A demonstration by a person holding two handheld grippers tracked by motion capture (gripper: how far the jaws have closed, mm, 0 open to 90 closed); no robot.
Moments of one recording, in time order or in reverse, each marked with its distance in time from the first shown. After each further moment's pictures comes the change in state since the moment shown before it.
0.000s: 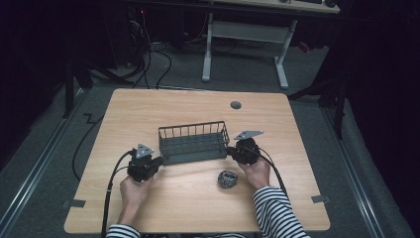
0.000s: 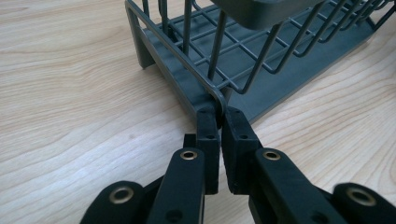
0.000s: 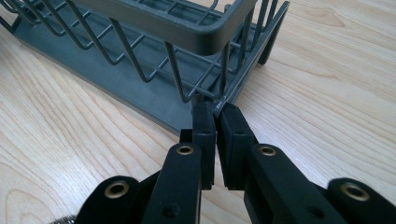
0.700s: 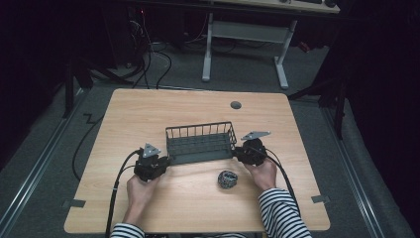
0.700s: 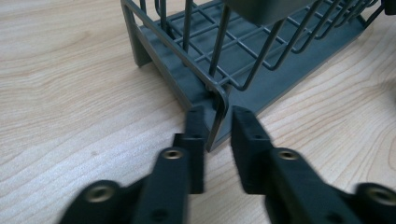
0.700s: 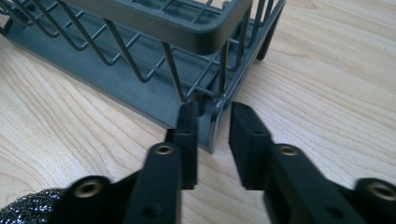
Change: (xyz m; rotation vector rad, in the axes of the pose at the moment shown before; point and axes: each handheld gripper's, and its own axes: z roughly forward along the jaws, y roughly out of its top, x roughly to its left) left arm -0.011 0.004 0.009 0.007 -0.045 0.010; right arm -0.013 -0.010 -0.011 0.013 -0.023 0.039
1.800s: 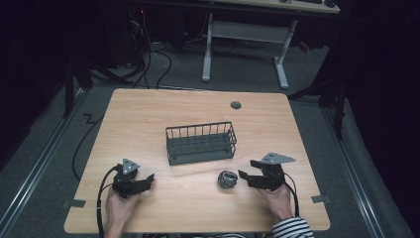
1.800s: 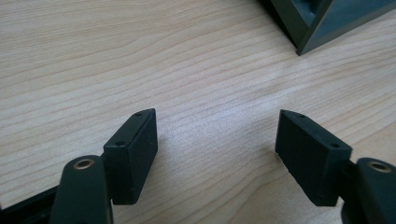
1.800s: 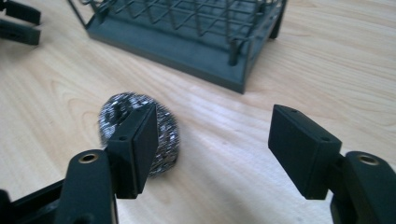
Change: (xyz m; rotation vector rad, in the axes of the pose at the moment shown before) left arm 0.027 -0.056 -0.034 0.040 0.178 -0.032; right arm 0.020 -0.061 -0.062 -0.147 0.049 0.005
